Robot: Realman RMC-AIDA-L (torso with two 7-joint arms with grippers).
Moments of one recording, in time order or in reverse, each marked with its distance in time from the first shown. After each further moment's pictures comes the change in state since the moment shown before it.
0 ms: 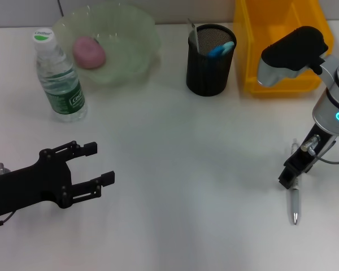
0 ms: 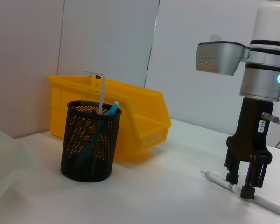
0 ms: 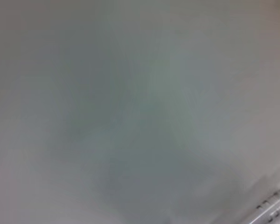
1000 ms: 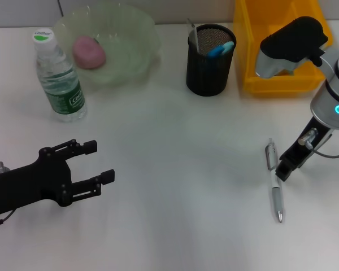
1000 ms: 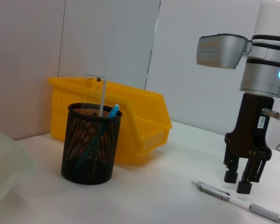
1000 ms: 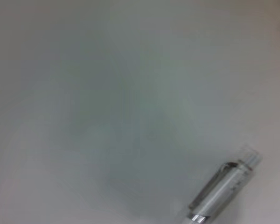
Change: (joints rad) left arm -0.001 0.000 0.000 0.003 -0.006 0.002 -0.006; right arm -0.003 -0.003 0.001 -0.057 0.027 -0.025 -0.003
